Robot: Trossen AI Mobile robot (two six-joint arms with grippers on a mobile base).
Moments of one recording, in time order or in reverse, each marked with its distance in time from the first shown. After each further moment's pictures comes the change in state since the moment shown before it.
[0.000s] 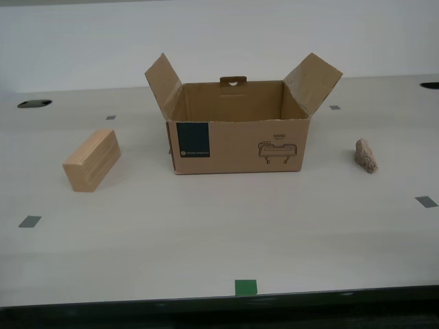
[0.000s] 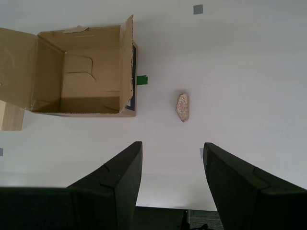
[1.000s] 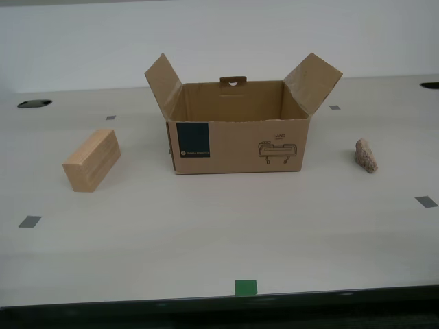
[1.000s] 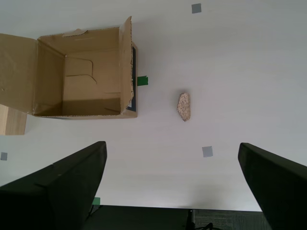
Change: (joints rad) arm 0 0.000 0.000 0.000 0.000 0.000 0.032; arm 1 0.000 0.000 0.000 0.002 0.000 0.045
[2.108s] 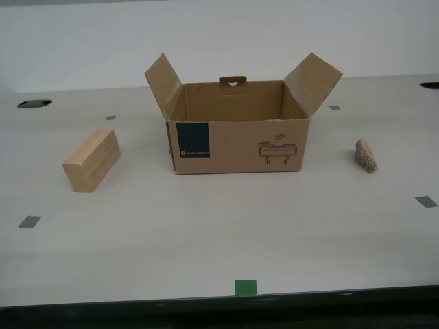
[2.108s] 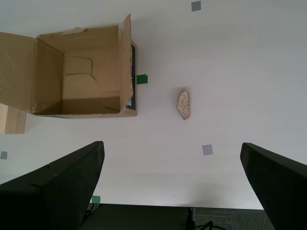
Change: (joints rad) arm 0 0.001 0.000 0.000 -0.006 0.000 0.001; arm 1 0.000 0.000 0.000 0.000 0.000 0.007
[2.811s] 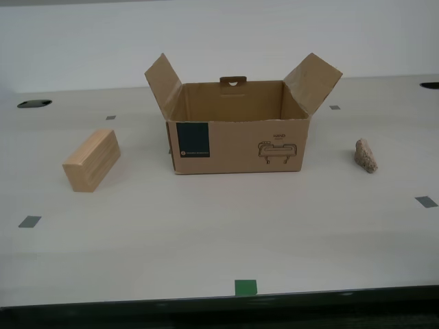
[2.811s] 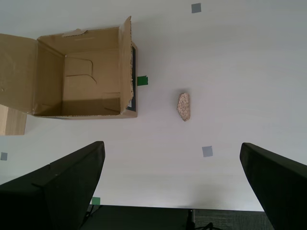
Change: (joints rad) arm 0 -0.001 0.000 0.000 0.006 0.000 0.000; arm 1 0.000 0.000 0.000 0.004 0.000 0.000
